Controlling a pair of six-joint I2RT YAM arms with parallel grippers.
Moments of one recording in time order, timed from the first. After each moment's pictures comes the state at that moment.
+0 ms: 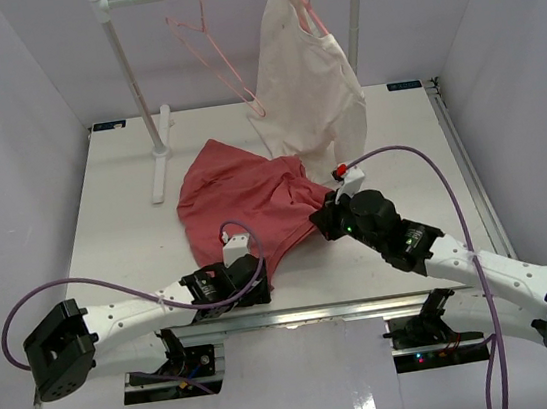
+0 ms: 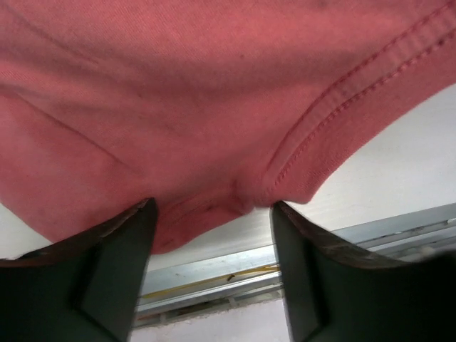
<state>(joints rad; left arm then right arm) -1.10 1.15 0.53 -0.41 -0.37 -0.91 0.87 0.97 0.62 0.00 0.17 0.43</state>
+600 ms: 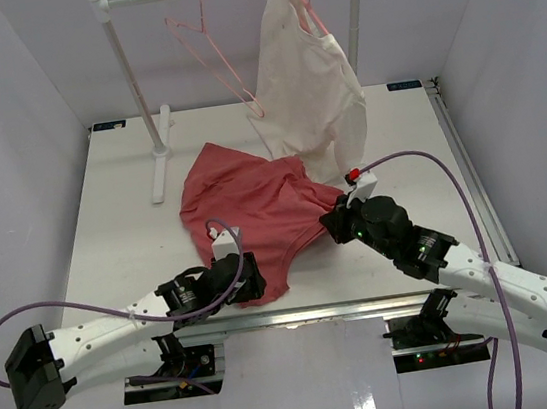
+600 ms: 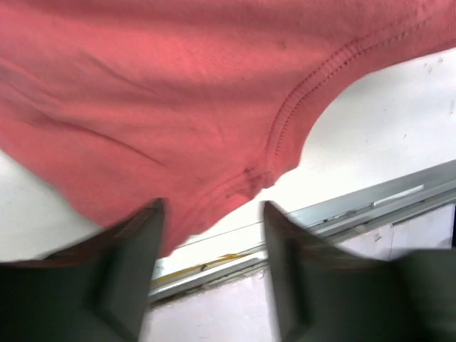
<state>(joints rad) -1.11 0.95 0.53 -0.43 -0.38 -0.90 0.87 0.86 0.57 -0.06 0.22 0.44</state>
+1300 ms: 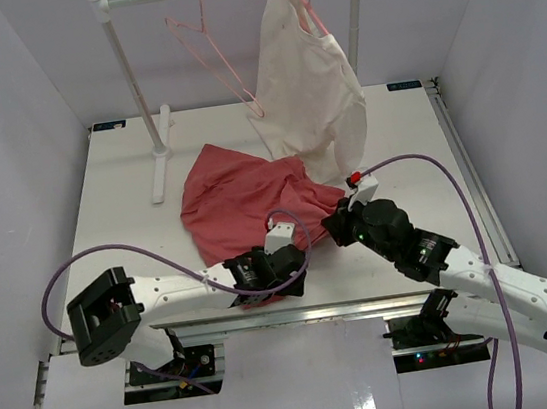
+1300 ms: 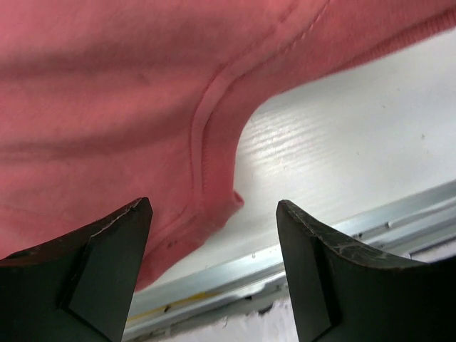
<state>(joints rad) -1.21 1.44 0.80 -0.38 -0.42 -0.80 0.87 0.84 0.54 -0.06 0.22 0.44</state>
